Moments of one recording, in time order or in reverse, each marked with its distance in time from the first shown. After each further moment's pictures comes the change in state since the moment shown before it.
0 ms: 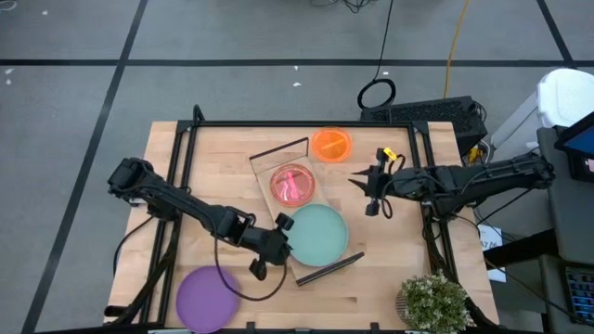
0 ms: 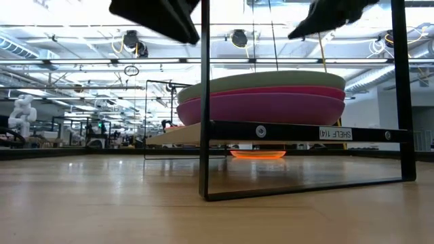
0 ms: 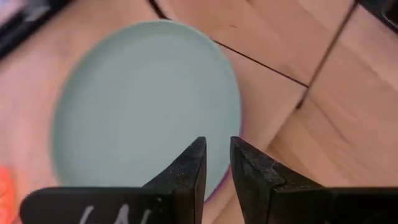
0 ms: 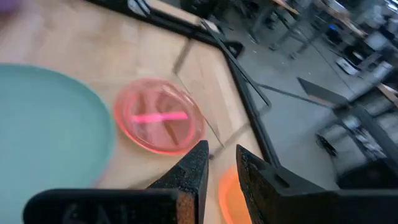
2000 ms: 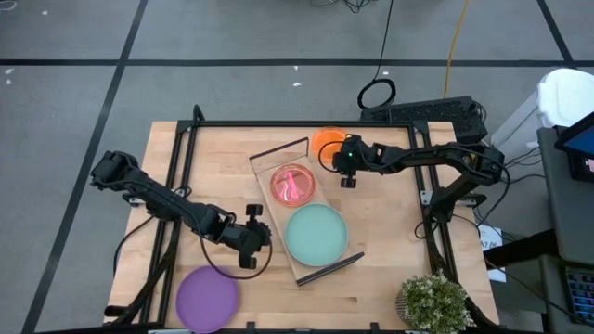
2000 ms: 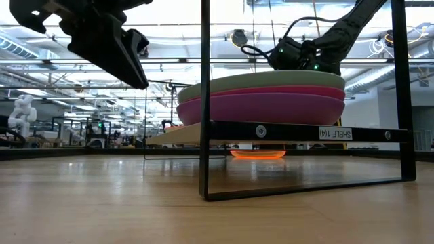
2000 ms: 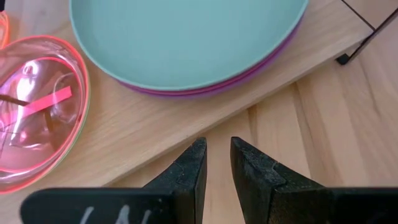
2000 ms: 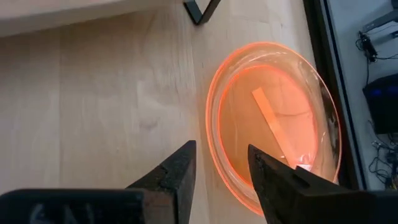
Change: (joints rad) left arm -0.040 -0.165 -0.281 0.007 -0.167 -0.466; right arm -0.564 0.625 -0.030 0.264 -0.335 -0.242
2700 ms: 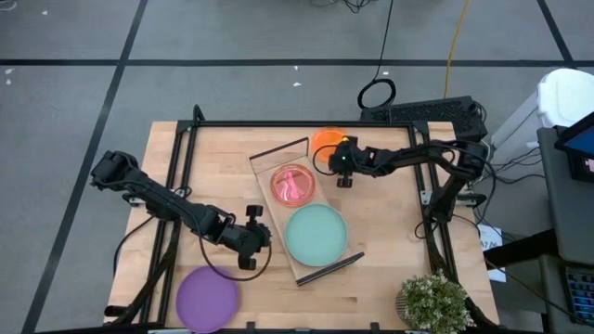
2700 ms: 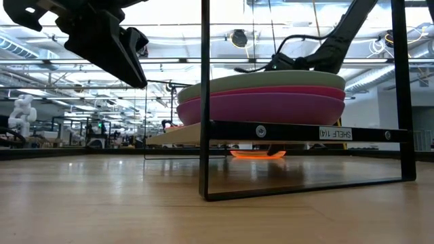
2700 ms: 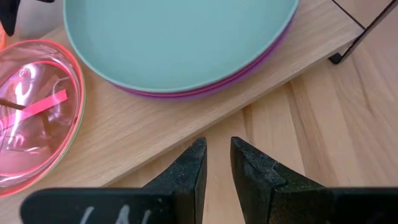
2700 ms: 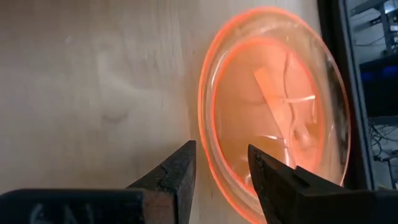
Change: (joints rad) left arm -0.008 0.000 0.000 0.004 0.000 0.006; right arm 0.005 0.149 0.000 0.121 0.106 -0.028
